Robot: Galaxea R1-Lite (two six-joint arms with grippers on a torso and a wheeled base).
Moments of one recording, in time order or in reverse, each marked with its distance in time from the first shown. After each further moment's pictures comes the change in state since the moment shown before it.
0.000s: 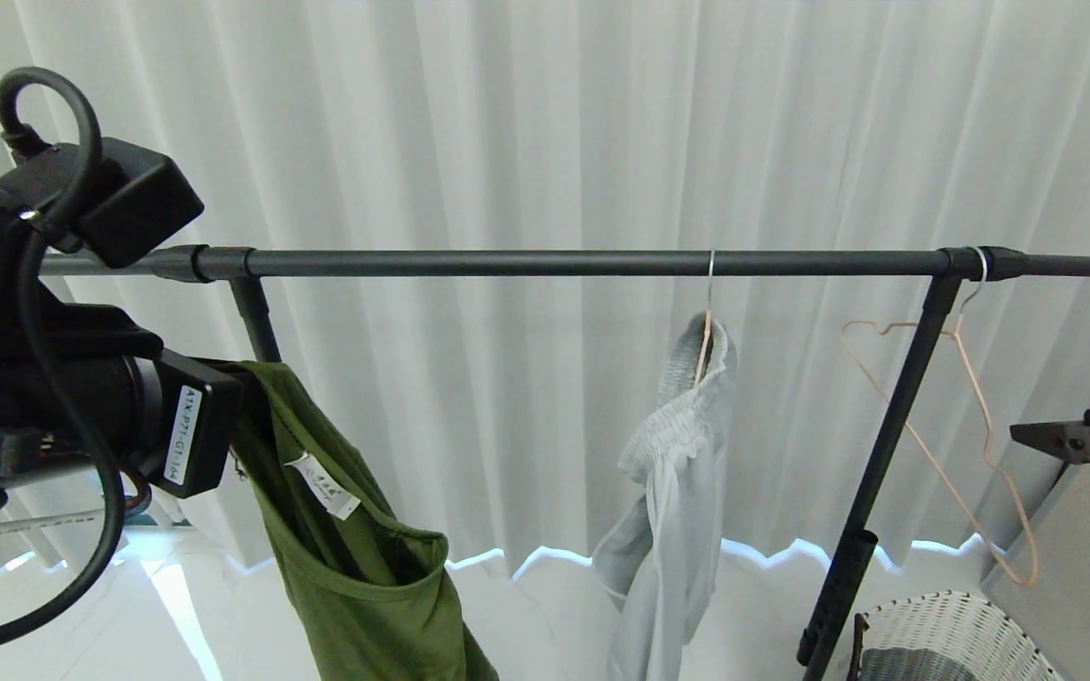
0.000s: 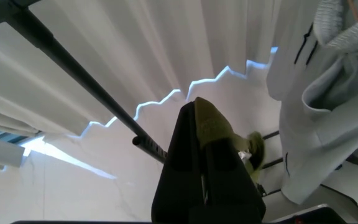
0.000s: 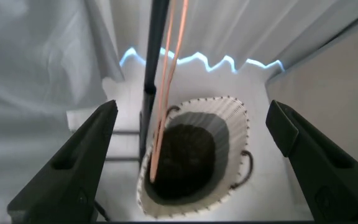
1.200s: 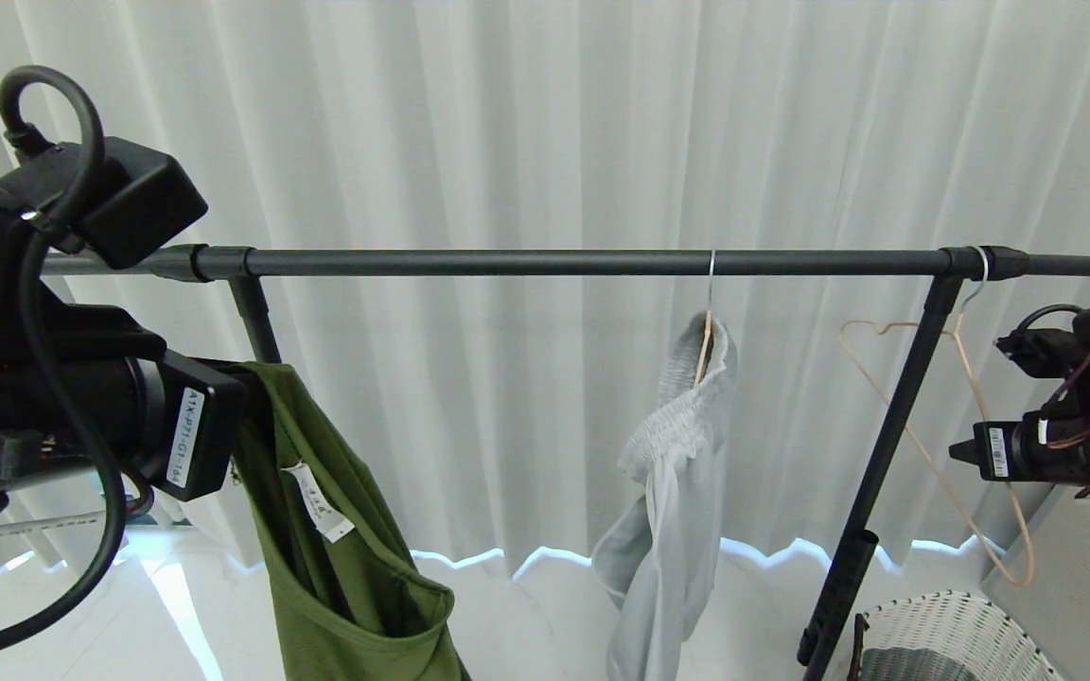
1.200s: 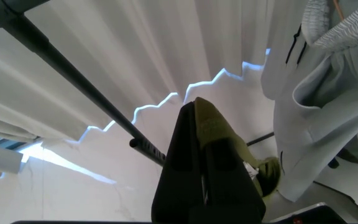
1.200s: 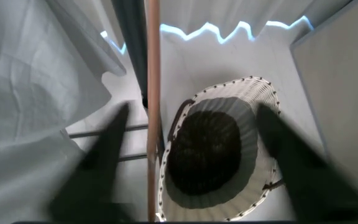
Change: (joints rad) left arm -0.014 -0.003 0.000 0.000 0.001 0.000; right arm -0.041 0.344 0.042 -0.259 0.008 0.114
